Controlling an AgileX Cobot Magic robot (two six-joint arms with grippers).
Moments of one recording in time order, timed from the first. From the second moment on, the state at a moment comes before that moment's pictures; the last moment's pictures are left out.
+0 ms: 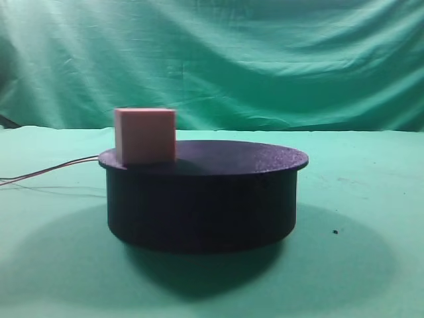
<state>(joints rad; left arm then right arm) 0.03 -0.02 0.03 0.22 0.37 -0.08 0.08 0.23 -0.23 0.37 0.20 -0.23</state>
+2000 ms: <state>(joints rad) 0.03 -0.02 0.03 0.22 0.37 -0.08 0.70 1.58 -1.01 0.09 0.73 0.15</state>
